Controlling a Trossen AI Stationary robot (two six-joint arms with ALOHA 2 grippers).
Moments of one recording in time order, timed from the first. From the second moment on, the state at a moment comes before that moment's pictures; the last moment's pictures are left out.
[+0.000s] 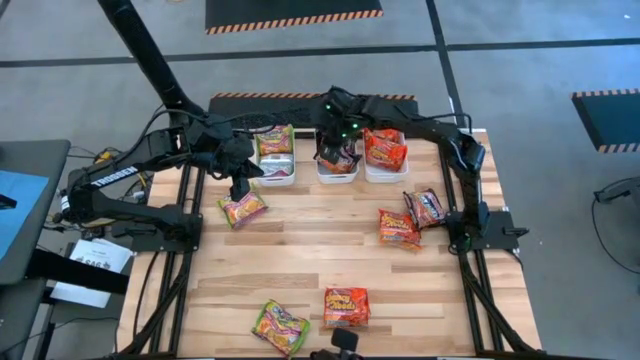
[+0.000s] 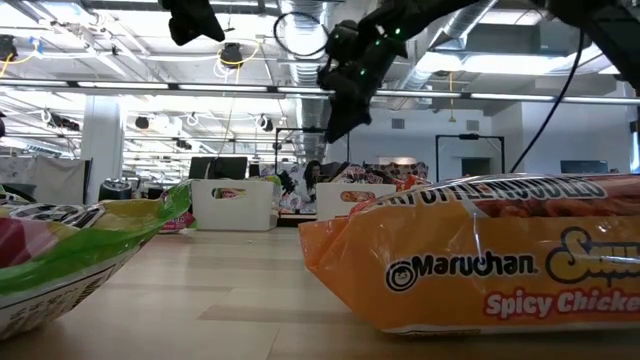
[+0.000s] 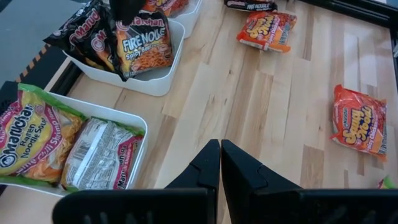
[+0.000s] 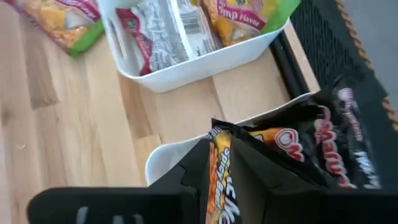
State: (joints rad) left arm 0.36 1.08 1.27 -0.88 0.10 -0.04; right arm -0.51 2.01 1.88 -0.83 -0.14 -0.17
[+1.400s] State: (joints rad) left arm 0.36 1.08 1.27 -0.89 0.09 -0.05; right arm -0.47 2.09 1.92 -0.93 -0.12 -0.05
